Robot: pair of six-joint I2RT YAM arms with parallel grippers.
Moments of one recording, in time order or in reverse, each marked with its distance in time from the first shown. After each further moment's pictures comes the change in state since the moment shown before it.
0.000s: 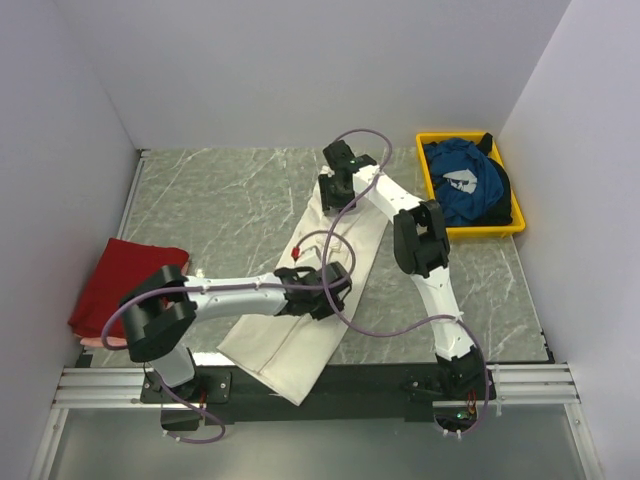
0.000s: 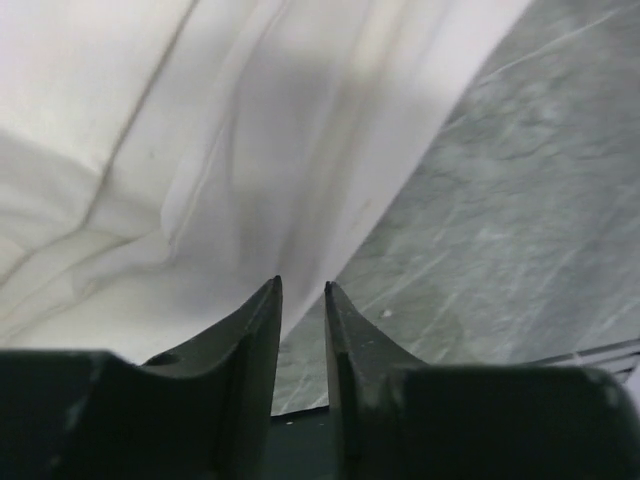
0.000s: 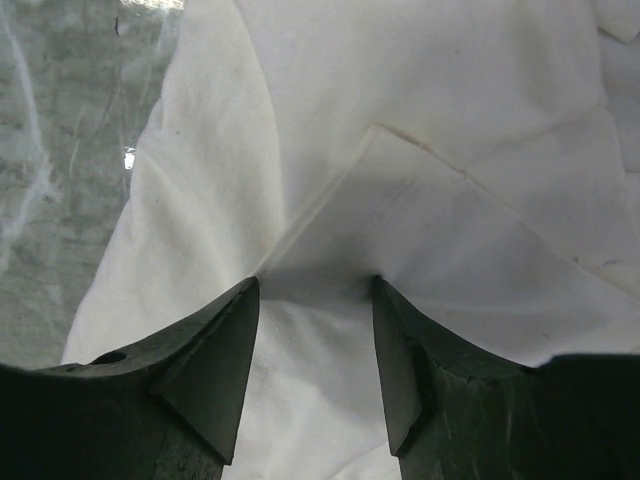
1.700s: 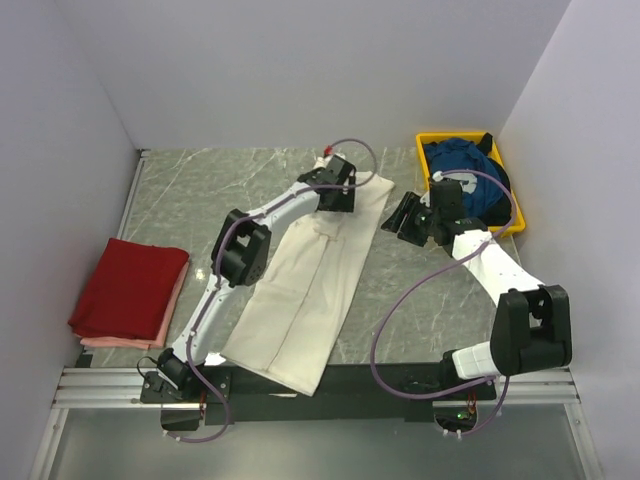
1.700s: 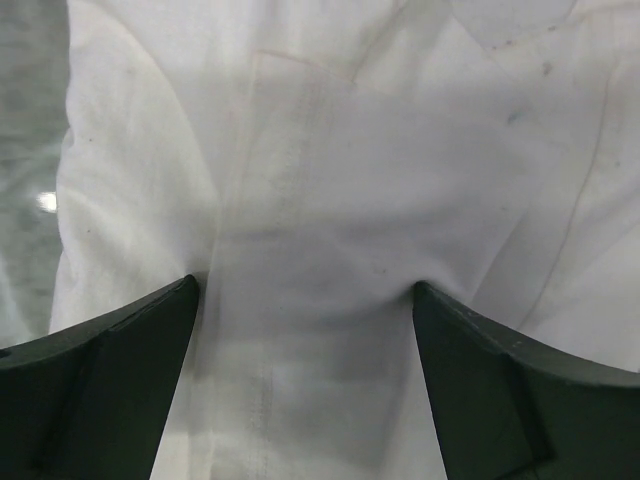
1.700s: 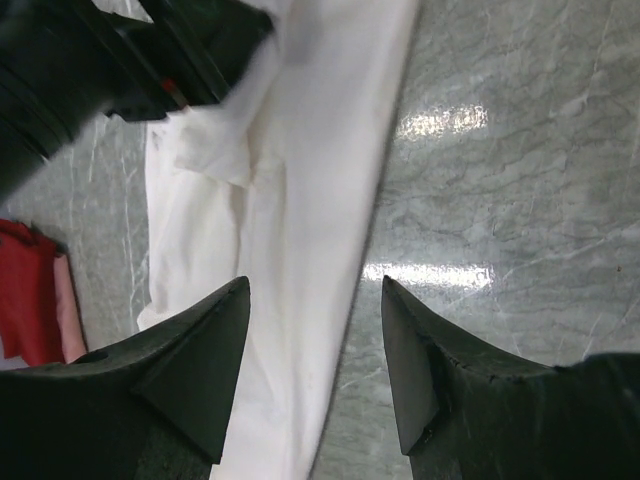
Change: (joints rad) left arm 0.462 0.864 1.201 -0.167 -0.020 1.004; right arm -0.332 -1.064 -1.238 0.518 -0.262 0.305
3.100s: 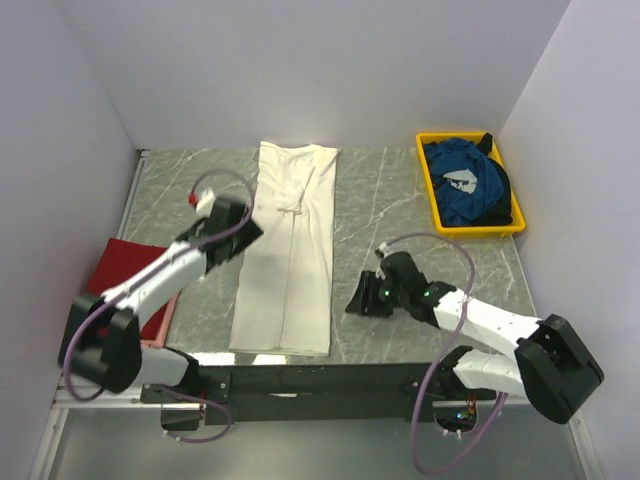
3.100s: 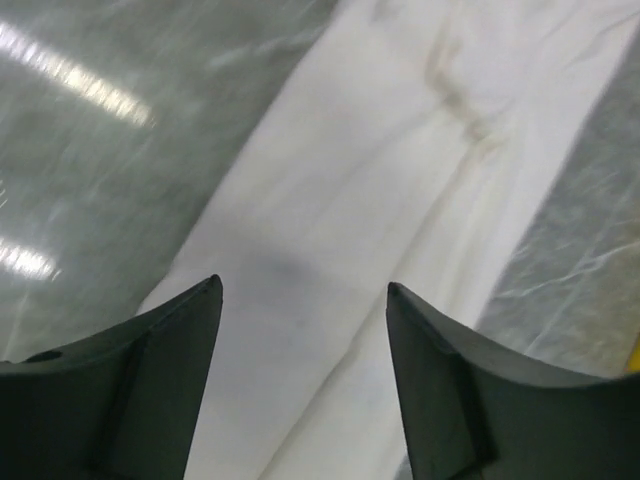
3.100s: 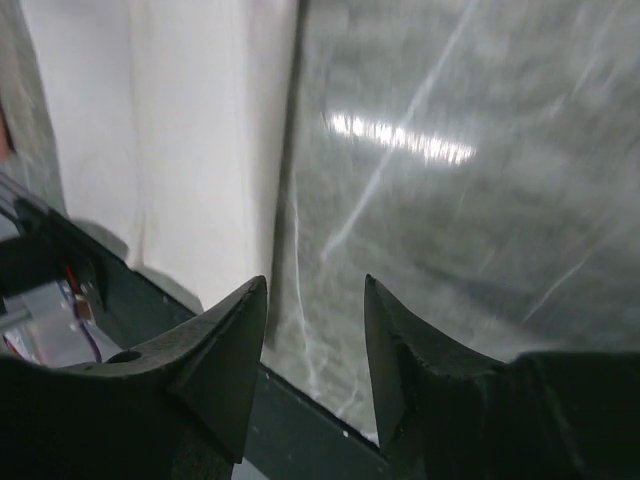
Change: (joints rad) left arm 0.275 -1.126 -1.239 0.239 -0.001 -0.528; right arm 0.466 -0.224 -0.449 0.148 -0.010 0.139
